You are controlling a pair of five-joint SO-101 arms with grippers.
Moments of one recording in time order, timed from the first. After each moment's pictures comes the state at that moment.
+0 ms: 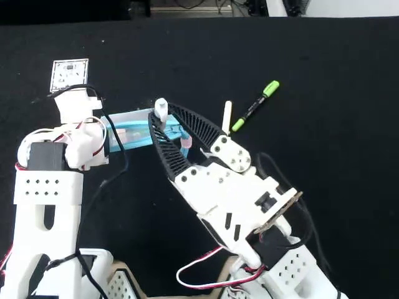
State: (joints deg) left arm -5.5 -34.6 30.2 73.6 1.5; right arm -41.5 -78.6 68.4 -7.3 2.9
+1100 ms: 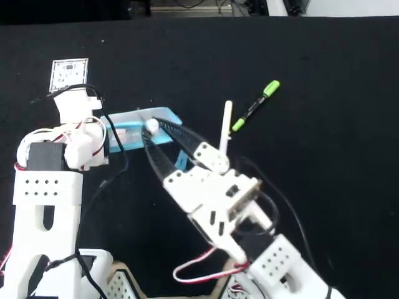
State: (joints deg) left arm -5.5 -34.6 30.2 73.6 1.5; right arm -41.5 -77.3 83.6 -14.7 2.9
